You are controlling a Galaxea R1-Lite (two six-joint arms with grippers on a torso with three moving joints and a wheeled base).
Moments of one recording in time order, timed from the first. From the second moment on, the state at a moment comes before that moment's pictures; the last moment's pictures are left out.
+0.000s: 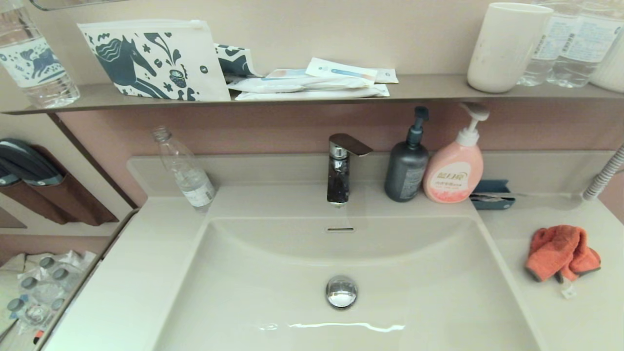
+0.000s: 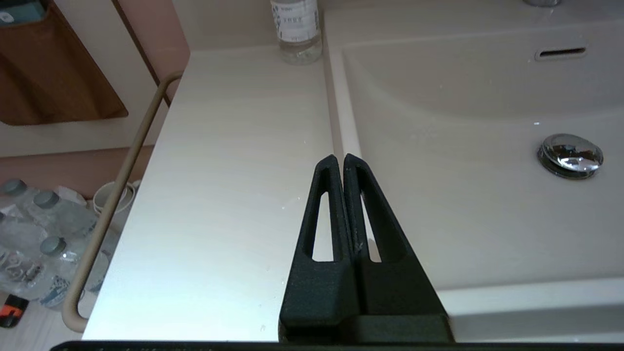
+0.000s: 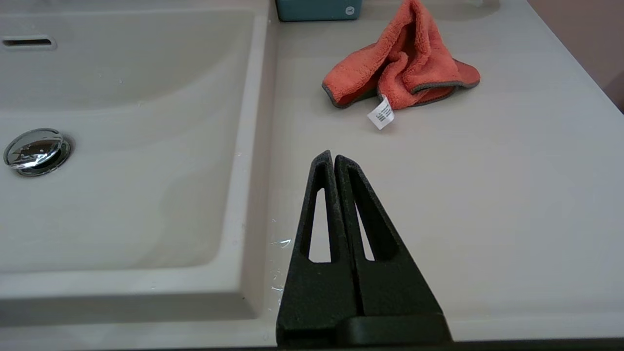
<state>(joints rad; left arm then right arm) 0.01 0.00 0.00 -0.02 -0.03 0.09 0.00 0.00 0.00 0.00 -0.02 0.02</state>
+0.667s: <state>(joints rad) 0.00 0.00 0.00 0.00 -0.03 0.02 0.00 0.00 0.00 0.00 -0.02 0.02</state>
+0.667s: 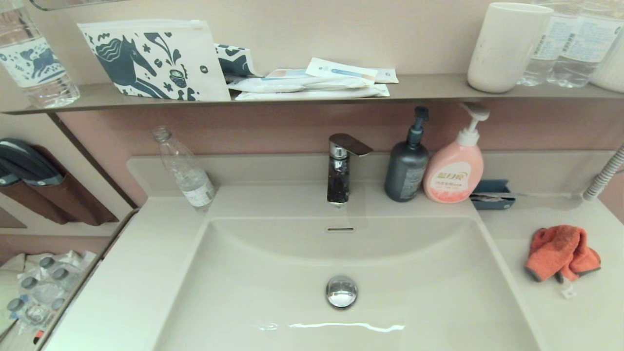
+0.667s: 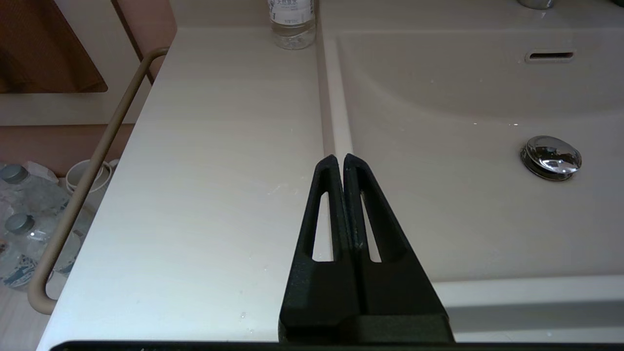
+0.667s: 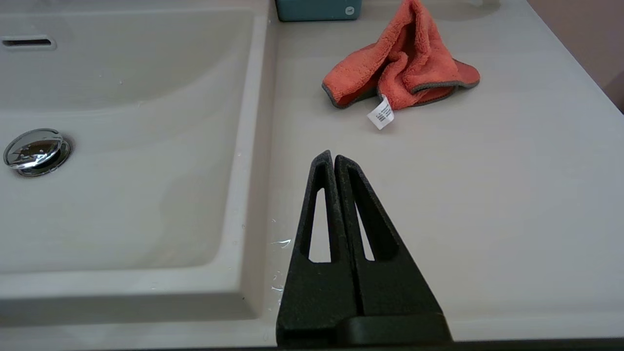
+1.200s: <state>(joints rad) 0.00 0.00 0.00 0.00 -0.03 0.01 0.00 0.00 0.00 0.00 -0.02 0.01</state>
